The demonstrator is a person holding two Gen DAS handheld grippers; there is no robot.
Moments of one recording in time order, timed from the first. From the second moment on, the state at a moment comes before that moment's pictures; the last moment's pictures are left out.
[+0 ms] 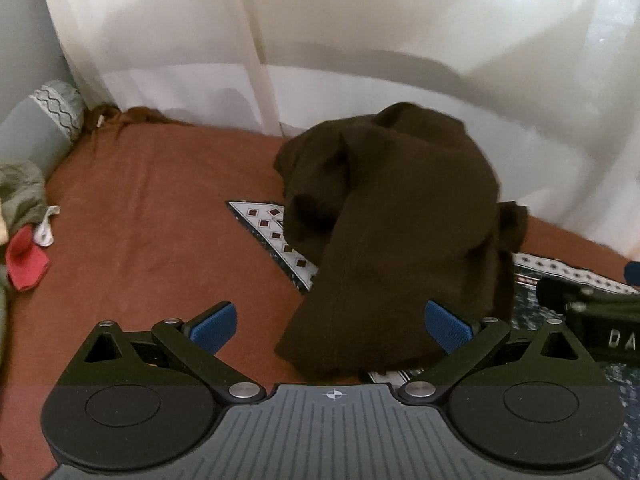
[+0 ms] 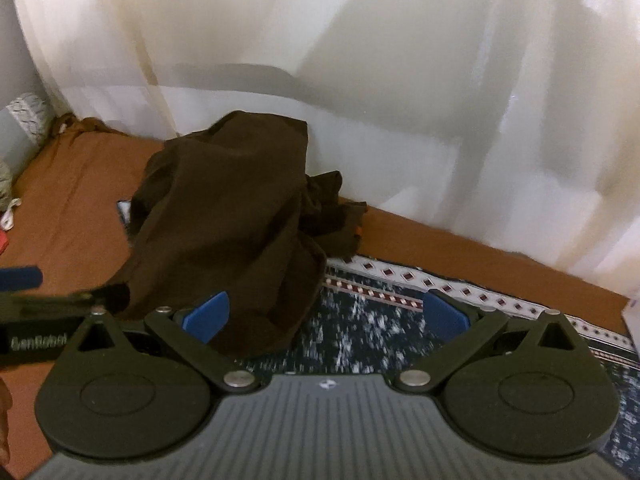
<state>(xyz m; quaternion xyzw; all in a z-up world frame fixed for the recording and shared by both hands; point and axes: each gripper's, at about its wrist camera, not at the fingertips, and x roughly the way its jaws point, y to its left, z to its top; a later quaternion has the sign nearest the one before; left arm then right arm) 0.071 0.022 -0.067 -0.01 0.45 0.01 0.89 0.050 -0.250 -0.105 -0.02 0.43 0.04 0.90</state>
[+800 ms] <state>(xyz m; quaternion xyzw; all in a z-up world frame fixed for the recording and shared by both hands) 0.124 0.021 -0.102 -0.01 0.47 -0.11 0.88 0.164 -0.233 -0.161 0.05 0.45 0.13 0.88</state>
